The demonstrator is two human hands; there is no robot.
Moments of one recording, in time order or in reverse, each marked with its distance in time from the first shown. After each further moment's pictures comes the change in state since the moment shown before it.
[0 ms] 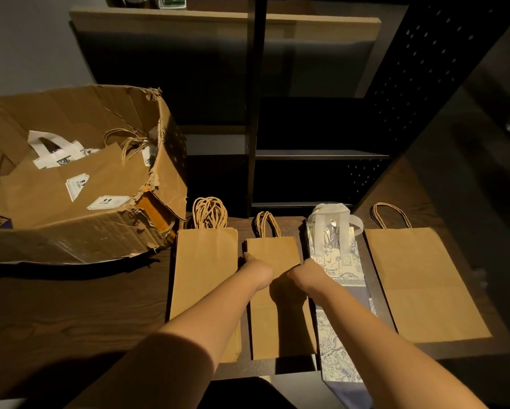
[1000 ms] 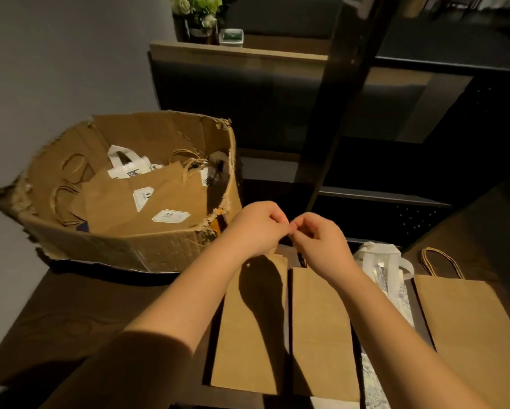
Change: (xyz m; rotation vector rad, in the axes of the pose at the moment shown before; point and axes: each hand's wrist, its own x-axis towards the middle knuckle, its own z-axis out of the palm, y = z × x) left_hand -0.155 -0.119 0.055 -1.719 0.966 -0.106; right_hand -0.105 -0.154 -0.002 0.039 0.245 -0.816
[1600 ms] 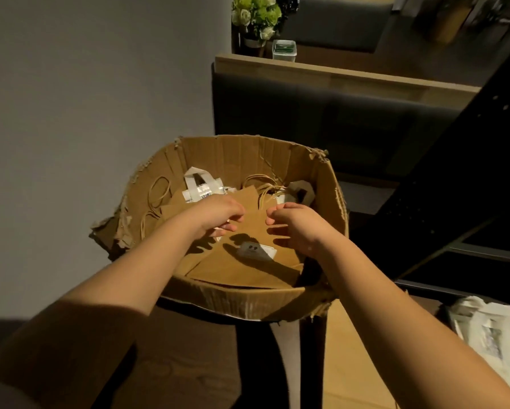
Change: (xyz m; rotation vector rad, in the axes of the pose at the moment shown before) left_hand 0.073 -0.188 -0.235 -0.288 0.014 -0.368; right_hand 0.152 -0.140 0.178 0.523 -0.407 0.473
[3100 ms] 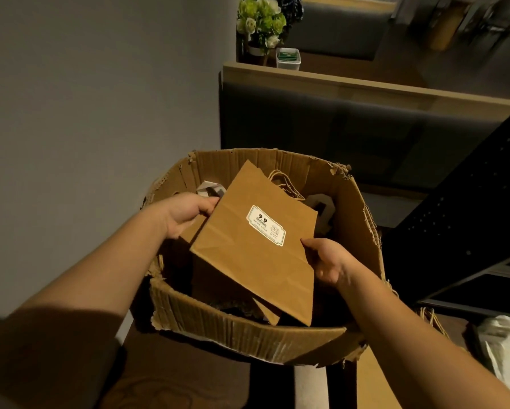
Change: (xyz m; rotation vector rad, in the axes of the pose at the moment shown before) left_hand 0.032 -0.020 -0.105 -0.406 -0.355 -0.106; right_hand 0.045 0.029 0.001 0.453 0.154 0.303
